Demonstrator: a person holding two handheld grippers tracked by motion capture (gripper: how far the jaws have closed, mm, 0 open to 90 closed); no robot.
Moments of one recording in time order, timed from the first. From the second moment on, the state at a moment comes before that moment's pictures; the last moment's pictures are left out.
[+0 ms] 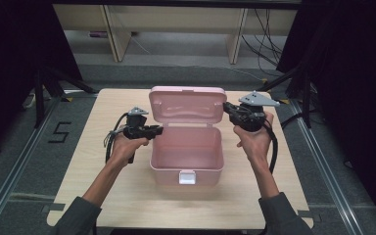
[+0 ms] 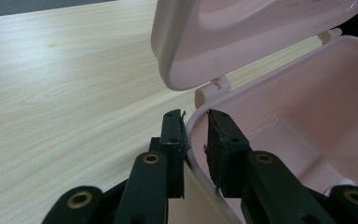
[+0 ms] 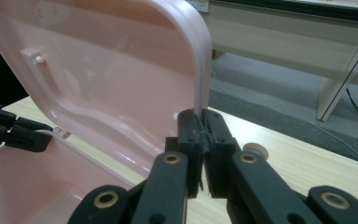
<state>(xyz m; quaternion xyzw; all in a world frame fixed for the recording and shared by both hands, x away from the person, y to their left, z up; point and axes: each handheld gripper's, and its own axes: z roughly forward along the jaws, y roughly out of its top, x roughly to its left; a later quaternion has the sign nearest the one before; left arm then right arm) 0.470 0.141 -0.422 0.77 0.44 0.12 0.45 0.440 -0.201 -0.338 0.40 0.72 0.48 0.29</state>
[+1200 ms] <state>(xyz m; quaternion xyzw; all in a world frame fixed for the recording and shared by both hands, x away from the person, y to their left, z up) 0.424 0.185 -0.408 0.77 0.42 0.10 0.48 0.396 -0.205 -0.354 0.38 0.72 0.50 0.30</state>
